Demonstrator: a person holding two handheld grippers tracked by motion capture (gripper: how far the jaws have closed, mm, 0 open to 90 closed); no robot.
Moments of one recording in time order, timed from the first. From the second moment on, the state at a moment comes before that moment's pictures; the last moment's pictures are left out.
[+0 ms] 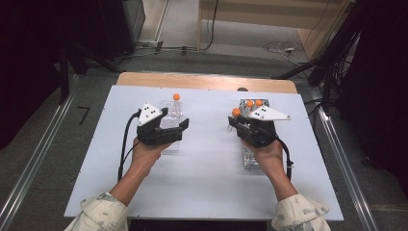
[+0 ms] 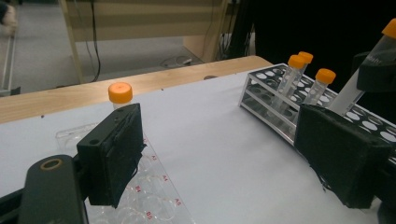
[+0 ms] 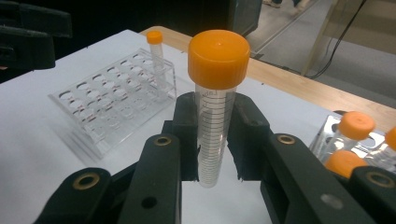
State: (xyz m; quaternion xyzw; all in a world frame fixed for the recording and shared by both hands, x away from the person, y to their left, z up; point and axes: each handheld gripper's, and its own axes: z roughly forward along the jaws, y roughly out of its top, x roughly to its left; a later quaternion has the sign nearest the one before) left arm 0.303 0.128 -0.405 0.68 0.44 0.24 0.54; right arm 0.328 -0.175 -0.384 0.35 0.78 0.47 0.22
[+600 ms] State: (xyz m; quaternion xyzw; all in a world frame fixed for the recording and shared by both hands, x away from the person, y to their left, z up) left arm 0.303 0.120 -0.406 0.68 0.43 0.23 0.54; right arm 0.329 -0.142 -0.405 0.33 0.80 0.46 0.20
